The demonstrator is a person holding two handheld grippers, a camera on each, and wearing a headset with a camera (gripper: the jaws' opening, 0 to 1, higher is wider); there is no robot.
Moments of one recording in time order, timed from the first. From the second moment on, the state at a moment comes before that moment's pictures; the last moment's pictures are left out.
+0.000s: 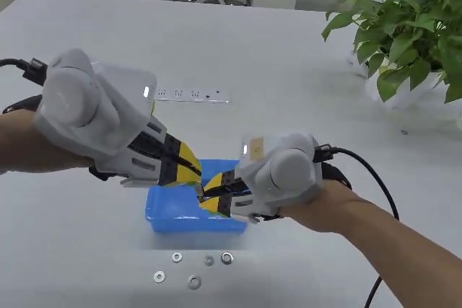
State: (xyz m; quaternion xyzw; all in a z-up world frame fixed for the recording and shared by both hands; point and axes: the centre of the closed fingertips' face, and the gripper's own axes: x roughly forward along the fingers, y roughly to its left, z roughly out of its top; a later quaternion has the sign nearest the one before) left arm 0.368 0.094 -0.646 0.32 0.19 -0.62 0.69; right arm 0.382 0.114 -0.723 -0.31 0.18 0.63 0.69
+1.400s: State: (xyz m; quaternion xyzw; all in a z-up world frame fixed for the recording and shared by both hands) left arm 0.412 0.078 -0.704 0.29 0.22 -0.63 0.69; right arm 0.418 0.097 -0.784 -0.31 0.24 0.63 0.67
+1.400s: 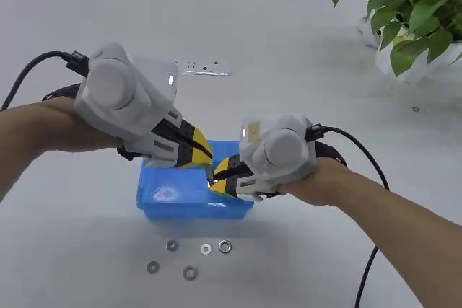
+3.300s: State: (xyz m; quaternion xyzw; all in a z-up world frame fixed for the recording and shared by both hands) left arm 0.403 0.077 -0.681 0.30 0.20 -0.63 0.69; right arm 0.413 0.096 -0.762 -0.33 0.21 0.62 0.68
